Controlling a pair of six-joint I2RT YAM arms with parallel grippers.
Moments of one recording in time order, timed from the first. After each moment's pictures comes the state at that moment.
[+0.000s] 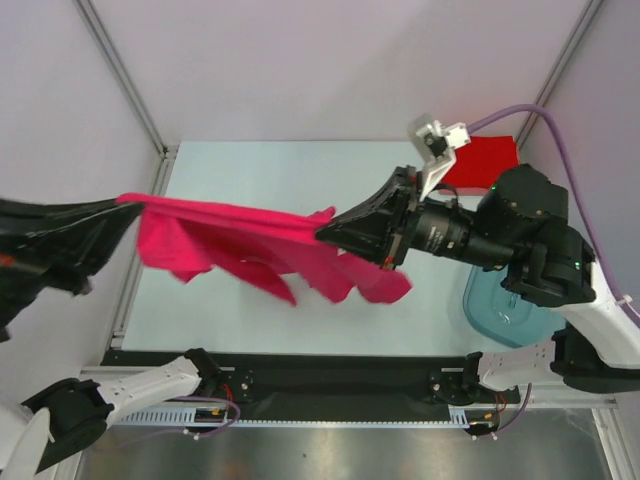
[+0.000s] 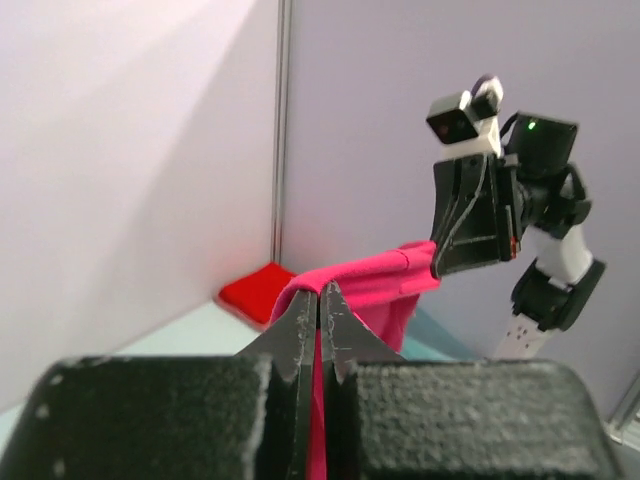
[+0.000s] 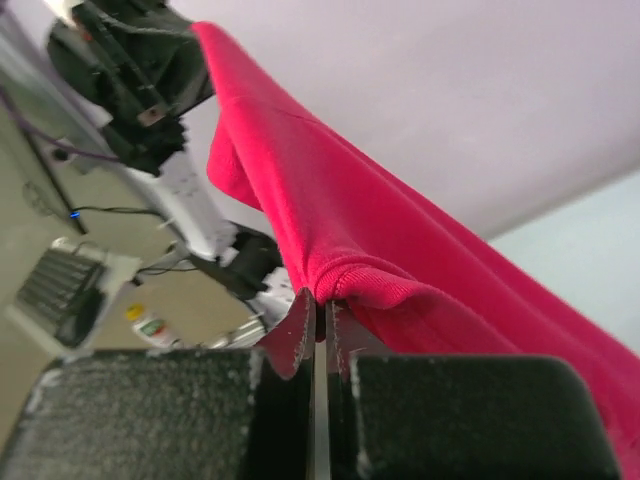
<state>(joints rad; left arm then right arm) -0.78 0.93 2.18 -0.88 0.12 -0.16 1.21 1.22 1.96 -0.61 -0.08 0.45</state>
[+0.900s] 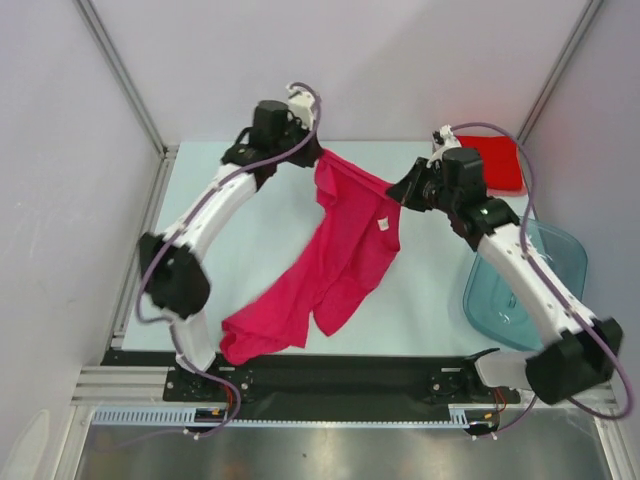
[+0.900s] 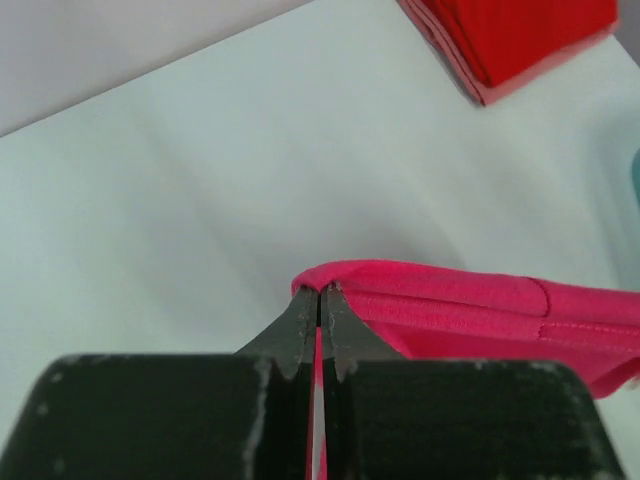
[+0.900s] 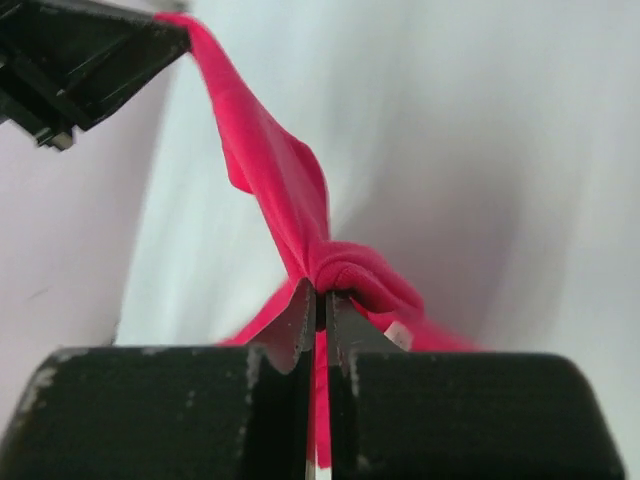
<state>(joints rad) -0.43 1.77 1.77 -0.37 0.20 -0.06 0.39 1.25 1.27 -0.40 -0.20 0.57</state>
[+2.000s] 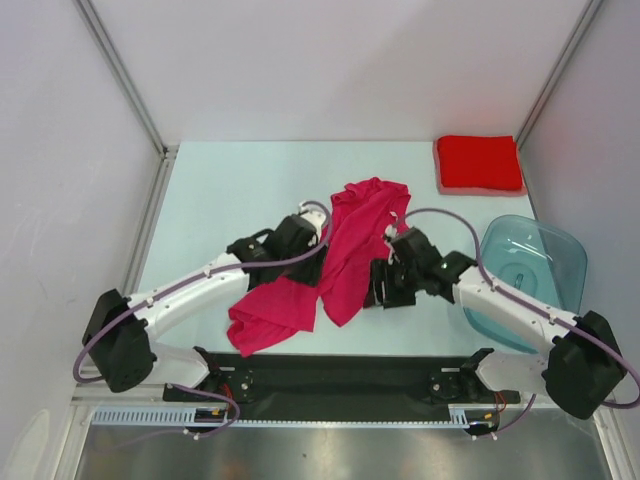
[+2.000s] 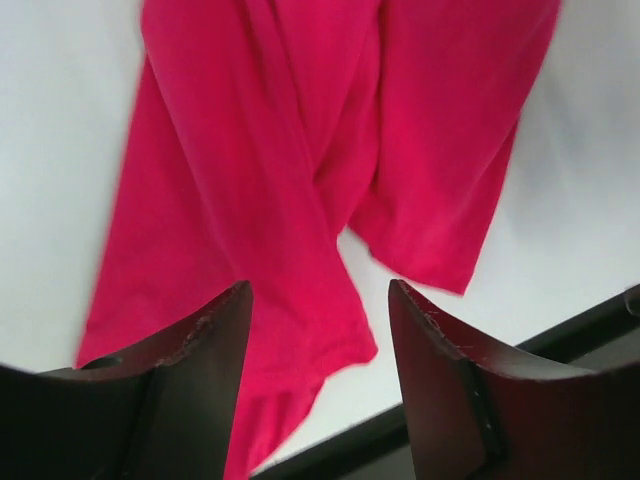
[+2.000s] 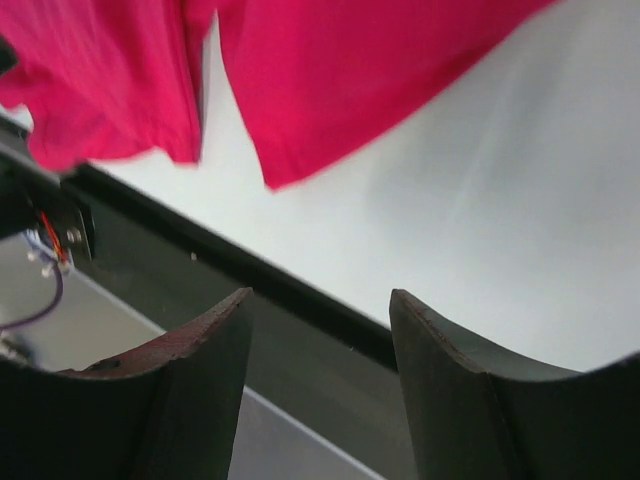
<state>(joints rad) -0.80 1.36 1.04 -0.57 -0.13 -0.32 0.65 1.22 0.85 -0.63 -0.26 0.59</state>
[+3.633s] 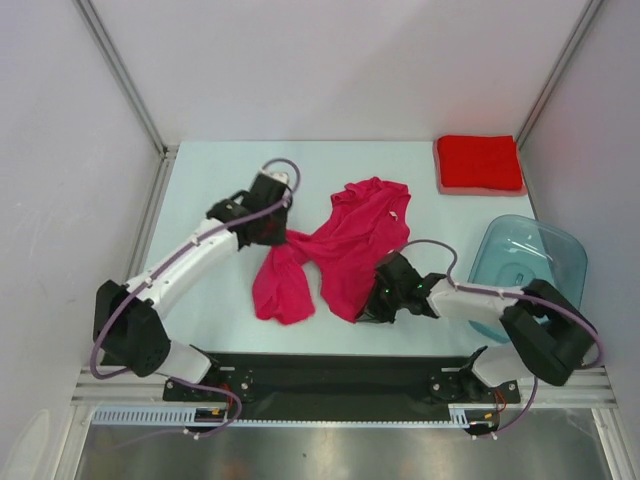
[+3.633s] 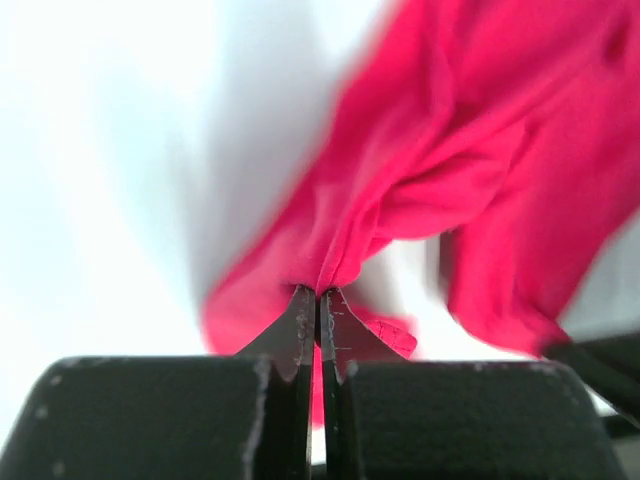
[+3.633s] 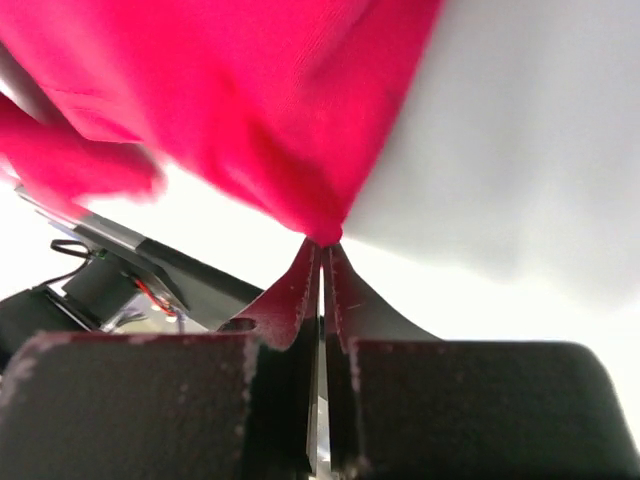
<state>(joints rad) -0.61 1.44 1.21 -0.75 -0.20 -0.40 0.77 1.46 0.59 -0.11 -0.23 1.18</state>
